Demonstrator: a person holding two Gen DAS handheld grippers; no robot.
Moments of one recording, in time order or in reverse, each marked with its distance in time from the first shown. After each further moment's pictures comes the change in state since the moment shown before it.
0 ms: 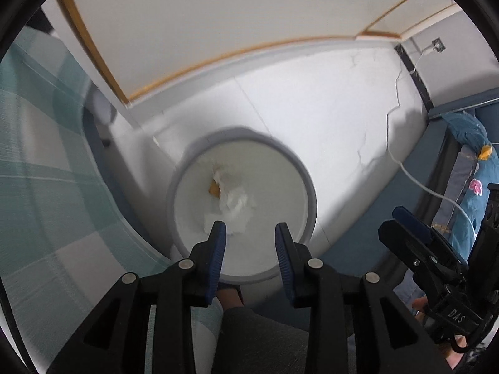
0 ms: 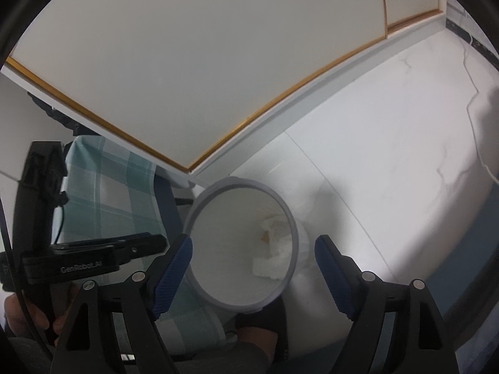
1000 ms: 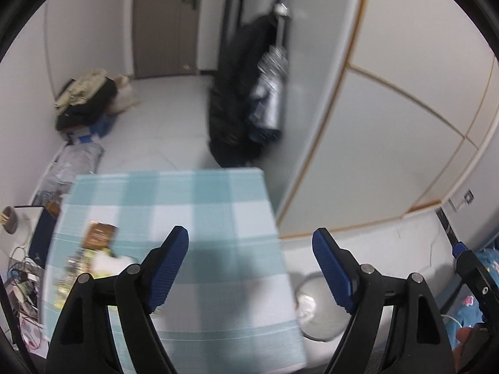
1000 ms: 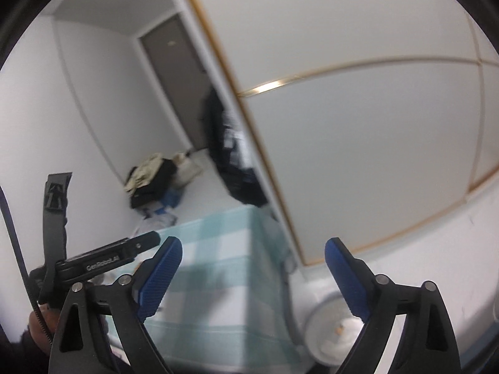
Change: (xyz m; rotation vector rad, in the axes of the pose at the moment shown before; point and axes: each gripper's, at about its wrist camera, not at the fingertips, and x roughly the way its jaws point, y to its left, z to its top) left arm -0.242 0.123 -0.120 -0.330 -0.768 0.294; right arm -0.173 0.234 -0.021 -0.466 -0.414 0.302
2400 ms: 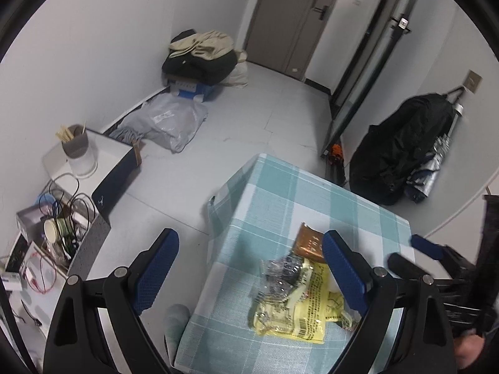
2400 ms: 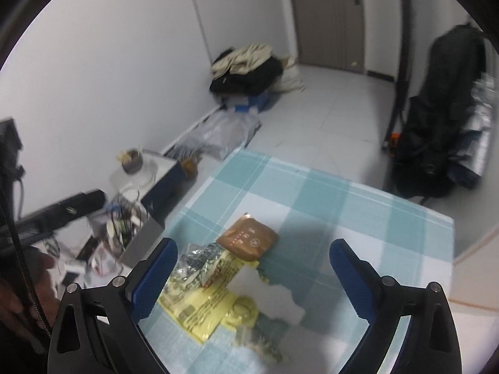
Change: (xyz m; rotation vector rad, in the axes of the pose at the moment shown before) left arm -0.024 0.270 -0.039 -0.419 -0.007 0.192; right arm 0.253 0.270 -0.063 -0.490 0.457 0.215
